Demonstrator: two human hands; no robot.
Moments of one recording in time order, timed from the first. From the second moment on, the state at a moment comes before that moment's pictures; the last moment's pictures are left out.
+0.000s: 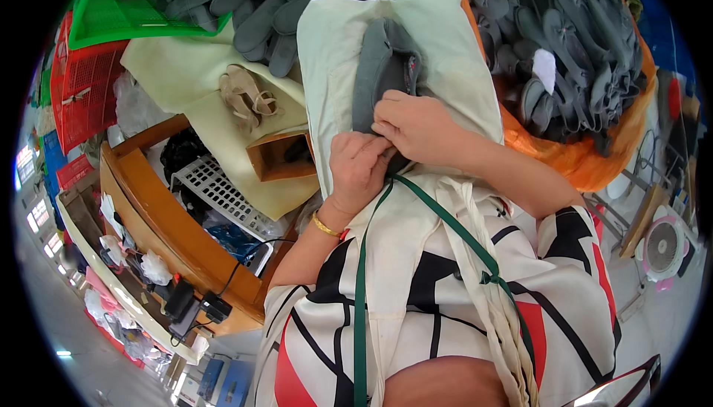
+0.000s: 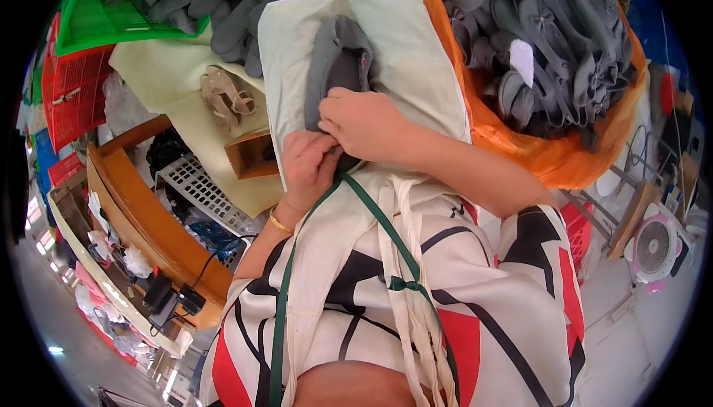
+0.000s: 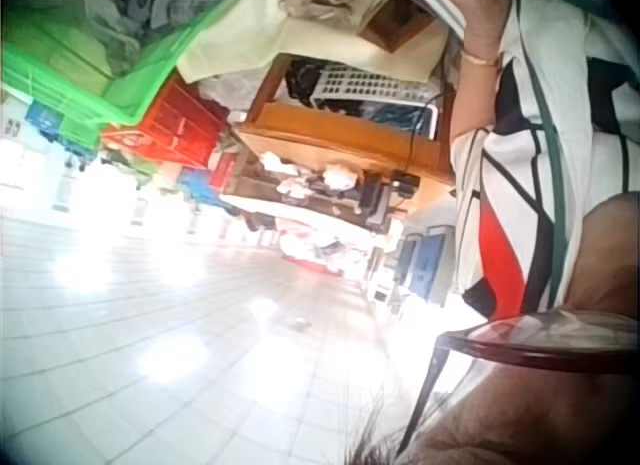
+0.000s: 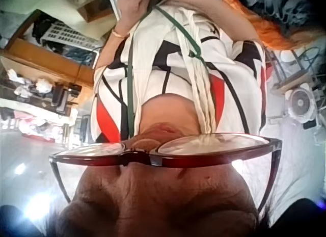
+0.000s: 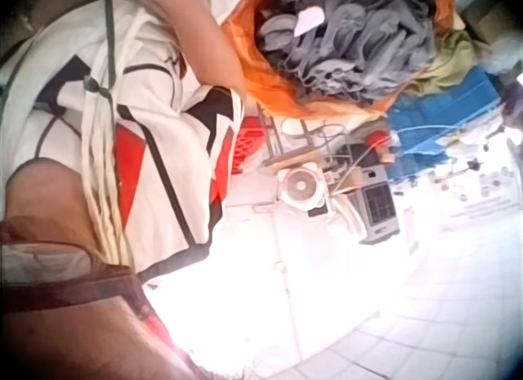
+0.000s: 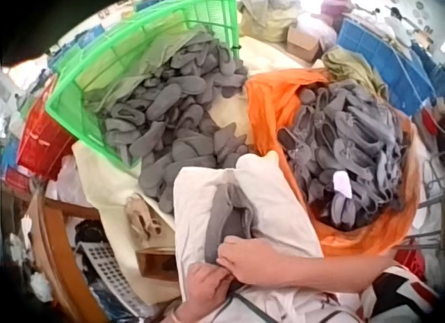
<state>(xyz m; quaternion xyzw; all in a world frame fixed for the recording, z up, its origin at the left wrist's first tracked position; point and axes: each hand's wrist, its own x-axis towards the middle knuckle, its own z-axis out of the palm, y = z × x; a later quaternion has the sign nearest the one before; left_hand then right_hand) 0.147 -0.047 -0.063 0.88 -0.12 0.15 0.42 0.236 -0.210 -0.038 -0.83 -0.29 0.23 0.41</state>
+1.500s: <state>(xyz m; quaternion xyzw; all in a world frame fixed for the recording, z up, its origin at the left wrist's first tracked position) 0.177 -0.030 -0.044 0.88 -0.15 -0.04 0.46 0.298 -0.238 0.013 -0.30 -0.05 0.28 0.91</state>
